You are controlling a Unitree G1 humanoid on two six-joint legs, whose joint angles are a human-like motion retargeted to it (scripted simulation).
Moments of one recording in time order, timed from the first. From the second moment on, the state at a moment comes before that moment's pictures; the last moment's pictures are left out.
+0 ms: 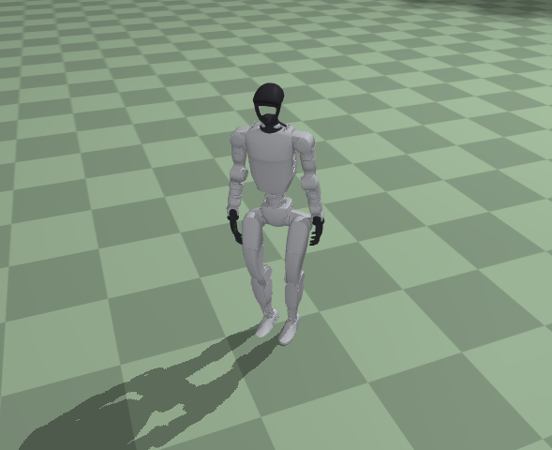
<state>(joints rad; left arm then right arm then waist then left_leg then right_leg) -0.01 0.13 0.06 1.58 -0.03 0.19 -0.11 0.04 -0.12 -0.01 1.21 -0.39 0.11 0.26 0.01 -0.06 -0.02 -0.14 -0.18 -0.06 0.15 0.03 0.09 -0.13 -0.05 -0.20 0.17 -0.03 0.06</state>
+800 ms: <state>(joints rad) 0.04 0.17 0.09 1.56 0.00 0.21 -0.10 0.03 -0.16 -0.05 1.40 -0.36 0.17 0.22 -0.08 -0.01 -0.03 -0.01 0.05 0.68 0.11 -0.15 0.08 -0.19 -0.15 -0.98 0.26 -0.15 -0.11</state>
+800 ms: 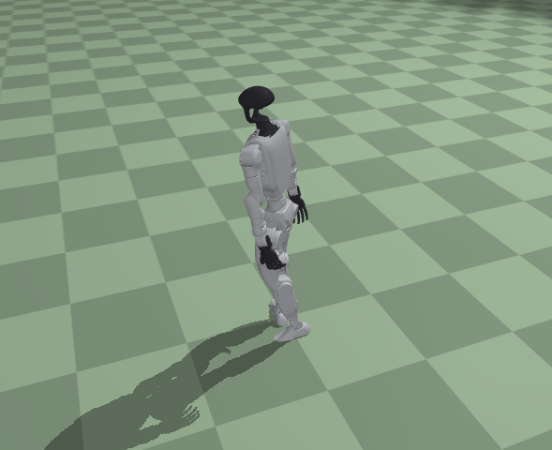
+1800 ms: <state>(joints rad) -0.02 0.08 0.00 1.55 0.03 0.21 -0.17 -0.02 -0.11 0.07 1.46 -0.47 0.20 0.21 -0.12 0.05 -0.05 -0.11 -0.07 0.06 0.13 -0.05 -0.01 -0.07 0.07 0.09 0.10 0.10 -0.10</state>
